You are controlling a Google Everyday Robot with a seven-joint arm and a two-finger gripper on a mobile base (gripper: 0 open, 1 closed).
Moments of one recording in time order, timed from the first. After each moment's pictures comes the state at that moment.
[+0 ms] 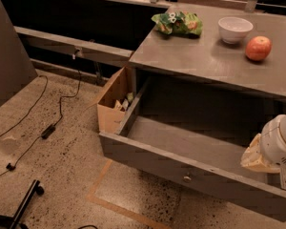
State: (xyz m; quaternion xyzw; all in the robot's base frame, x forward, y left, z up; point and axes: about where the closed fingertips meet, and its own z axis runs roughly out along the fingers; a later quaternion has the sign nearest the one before) arm 0.386 -0.260 0.788 -0.57 0.81 -0.01 0.13
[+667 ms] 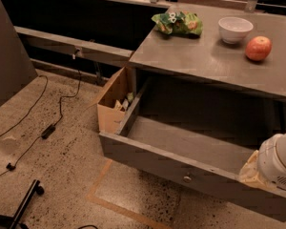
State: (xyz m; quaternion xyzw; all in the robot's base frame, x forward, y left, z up) arm 0.364 -0.261 0.753 -0.55 0.82 0.00 0.13
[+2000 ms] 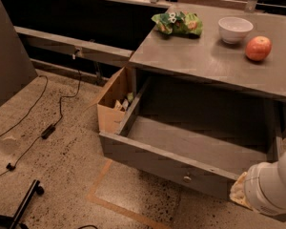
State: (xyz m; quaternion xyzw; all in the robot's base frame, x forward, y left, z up) arm 0.347 -0.251 0.697 -0.57 0.81 -0.04 0.14
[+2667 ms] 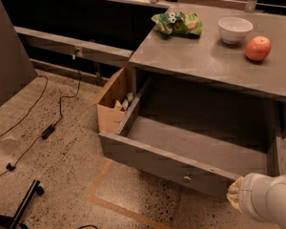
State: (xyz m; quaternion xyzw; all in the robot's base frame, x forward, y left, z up) arm 0.356 -0.253 0.673 -0.56 0.80 -0.12 0.18
